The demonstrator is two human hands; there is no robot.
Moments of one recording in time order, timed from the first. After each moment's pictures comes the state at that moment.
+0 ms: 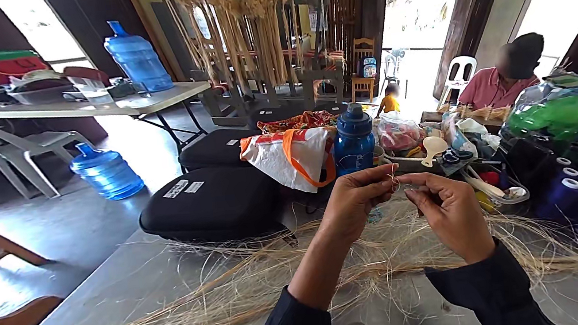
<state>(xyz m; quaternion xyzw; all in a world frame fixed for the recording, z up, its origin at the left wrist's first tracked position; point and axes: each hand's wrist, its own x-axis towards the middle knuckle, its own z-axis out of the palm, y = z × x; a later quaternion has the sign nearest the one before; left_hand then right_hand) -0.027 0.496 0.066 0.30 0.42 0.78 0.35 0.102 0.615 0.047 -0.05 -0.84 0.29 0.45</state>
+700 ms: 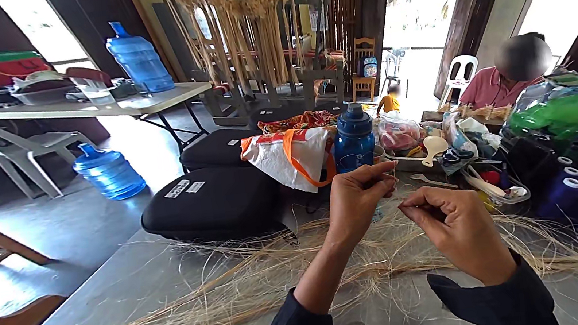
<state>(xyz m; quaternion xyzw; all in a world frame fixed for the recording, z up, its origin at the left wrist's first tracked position) -0.023 0.499 0.058 0.43 0.51 0.73 0.12 0.121 0.593 0.062 -0.02 -0.87 0.27 0.42</state>
